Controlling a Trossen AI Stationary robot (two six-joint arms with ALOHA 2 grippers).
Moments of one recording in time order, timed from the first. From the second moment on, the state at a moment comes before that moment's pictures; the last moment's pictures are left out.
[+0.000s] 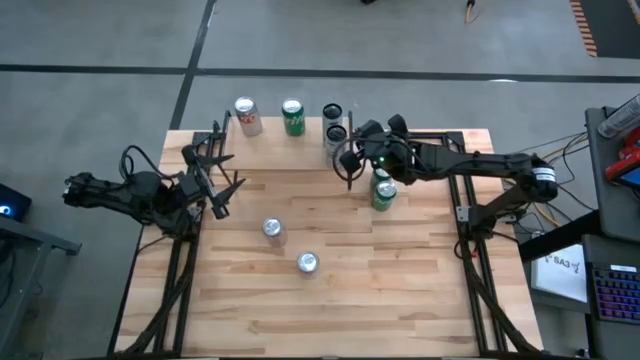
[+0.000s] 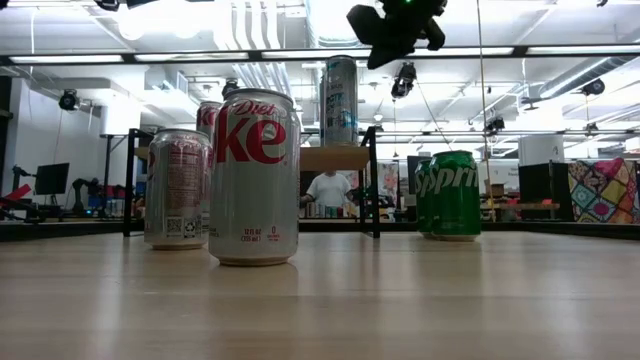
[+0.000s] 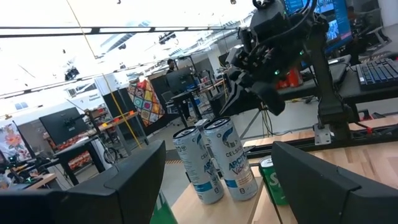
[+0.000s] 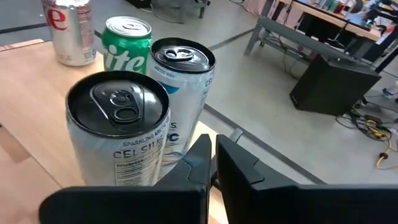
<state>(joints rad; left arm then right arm) -0.23 0.43 0.52 0.13 -0.67 0.50 -0.16 1.47 1.34 -0.40 0.78 0.18</state>
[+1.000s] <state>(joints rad) -0.23 0.43 0.52 0.13 -0.67 0.51 -0.17 1.50 1.34 -0.31 0.67 0.16</state>
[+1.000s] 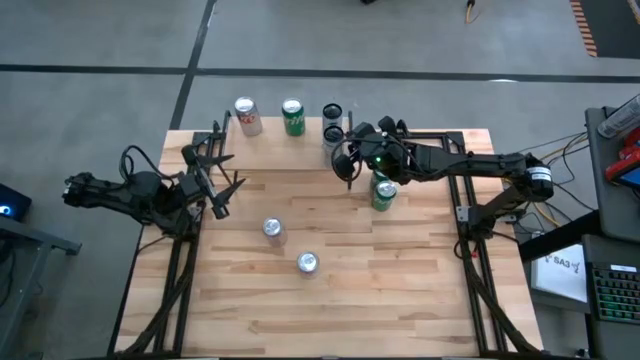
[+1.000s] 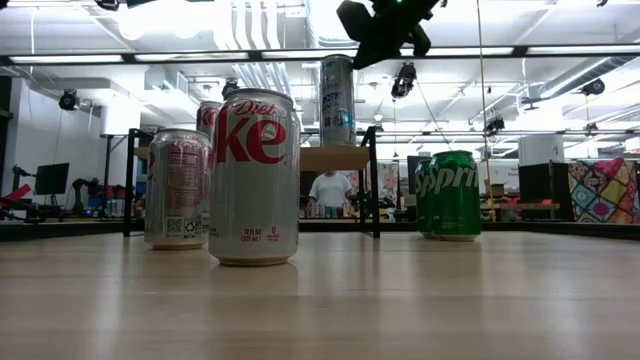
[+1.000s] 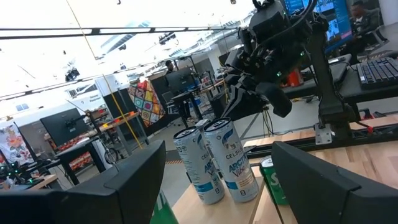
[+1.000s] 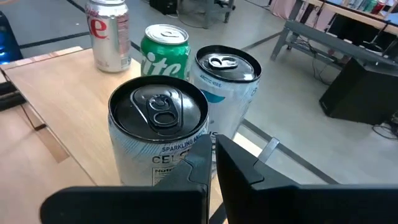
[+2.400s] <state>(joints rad) -0.23 0.51 0.52 0.15 -0.53 0.20 -0.14 1.52 1.34 -0.43 0.30 -0.07</state>
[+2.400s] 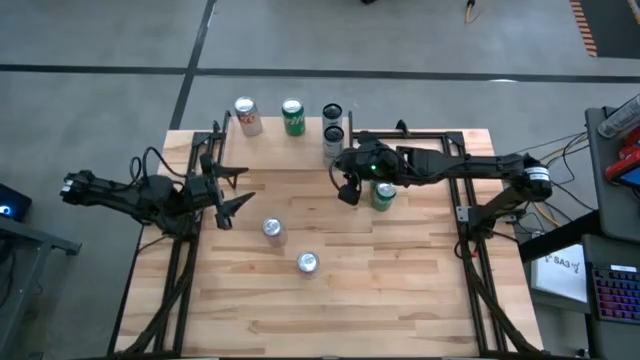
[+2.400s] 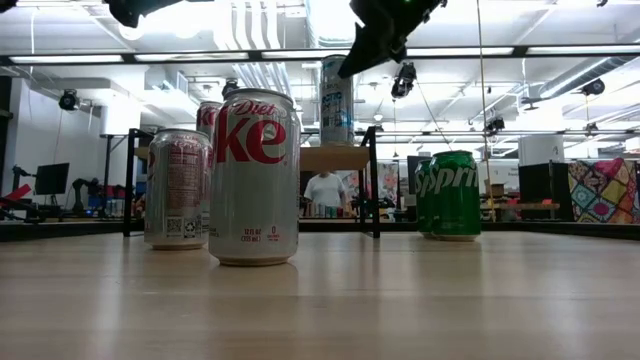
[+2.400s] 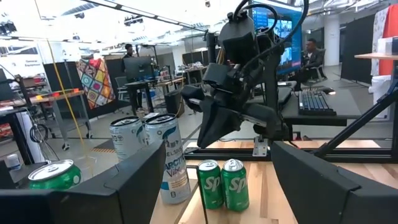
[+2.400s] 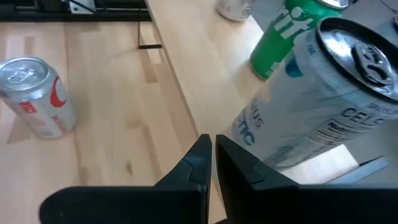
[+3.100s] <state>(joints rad) -0.23 0.54 0.52 0.16 -0.53 0.20 -0.21 1.54 1.34 -0.38 0.30 -0.14</state>
